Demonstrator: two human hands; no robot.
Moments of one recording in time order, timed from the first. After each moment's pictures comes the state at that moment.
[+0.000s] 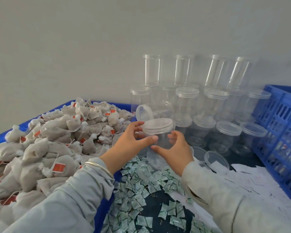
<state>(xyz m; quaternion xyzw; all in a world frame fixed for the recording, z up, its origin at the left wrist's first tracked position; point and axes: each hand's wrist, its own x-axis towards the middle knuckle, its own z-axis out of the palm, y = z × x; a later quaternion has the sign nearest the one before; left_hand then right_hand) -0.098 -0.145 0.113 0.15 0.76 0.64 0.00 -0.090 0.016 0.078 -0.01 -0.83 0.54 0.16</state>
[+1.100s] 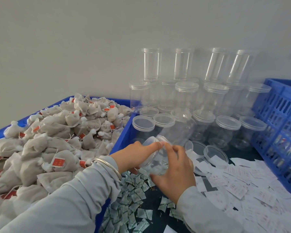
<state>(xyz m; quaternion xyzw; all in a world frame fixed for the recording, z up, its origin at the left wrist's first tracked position) -0.089 -0.130 0.101 0.01 0.91 0.38 0.19 -0.039 0.007 0.036 0.06 -0.92 0.24 0.31</state>
